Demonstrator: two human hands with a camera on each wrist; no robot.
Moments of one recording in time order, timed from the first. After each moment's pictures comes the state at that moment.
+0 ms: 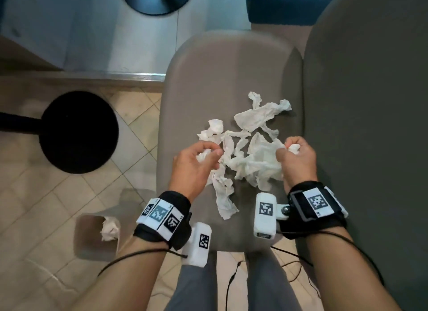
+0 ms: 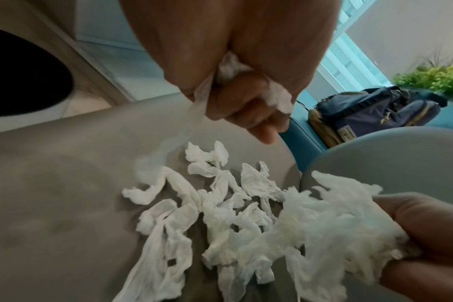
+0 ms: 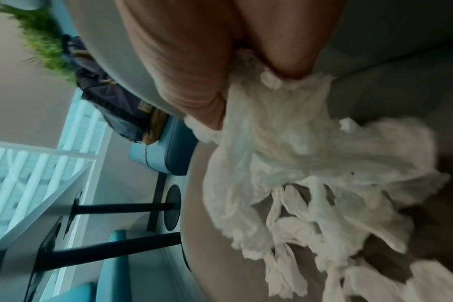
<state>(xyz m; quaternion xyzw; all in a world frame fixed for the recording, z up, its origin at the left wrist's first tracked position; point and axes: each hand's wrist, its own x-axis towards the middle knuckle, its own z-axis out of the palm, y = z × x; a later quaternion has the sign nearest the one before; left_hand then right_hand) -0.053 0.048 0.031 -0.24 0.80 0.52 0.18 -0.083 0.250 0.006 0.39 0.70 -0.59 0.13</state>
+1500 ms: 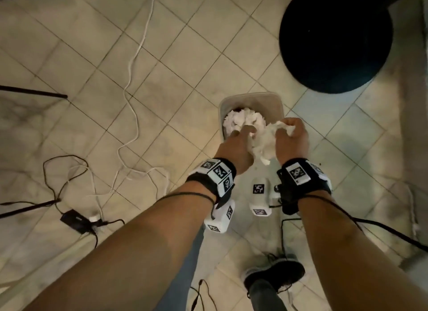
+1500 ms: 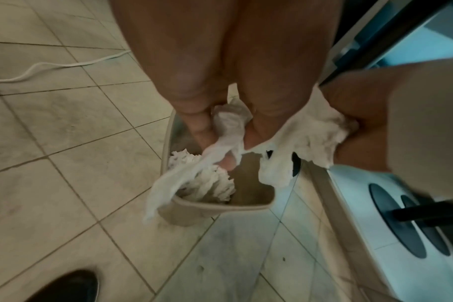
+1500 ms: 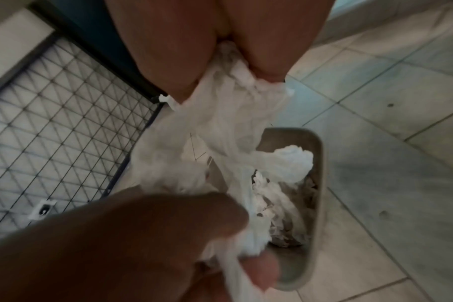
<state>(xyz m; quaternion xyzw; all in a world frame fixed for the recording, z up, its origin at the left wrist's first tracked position) 0.385 -0.325 -0.198 -0.56 0.62 0.54 0.08 0.250 -0.312 -0.201 -0.24 0.85 -0.25 0.39</state>
